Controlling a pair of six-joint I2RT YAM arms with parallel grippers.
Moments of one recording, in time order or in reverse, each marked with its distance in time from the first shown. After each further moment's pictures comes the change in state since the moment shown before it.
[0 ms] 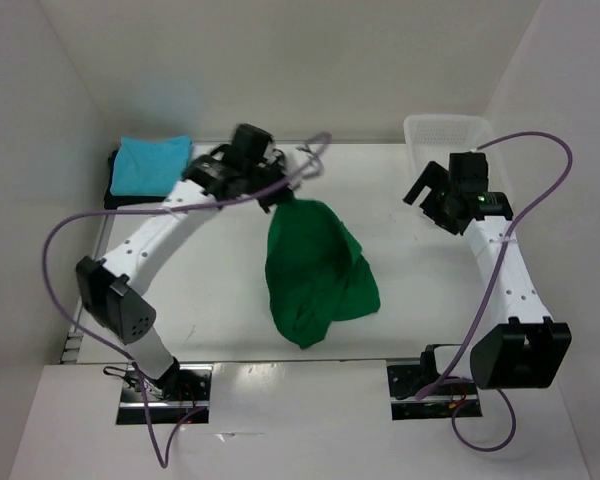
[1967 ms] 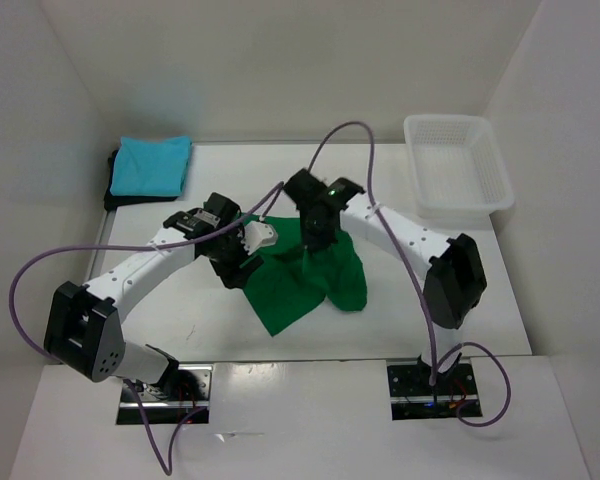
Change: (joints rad) left arm 0.191 -0.285 -0.689 -0.021 -0.004 -0.046; right arm 0.807 0.535 0.355 -0.254 0.129 0.091
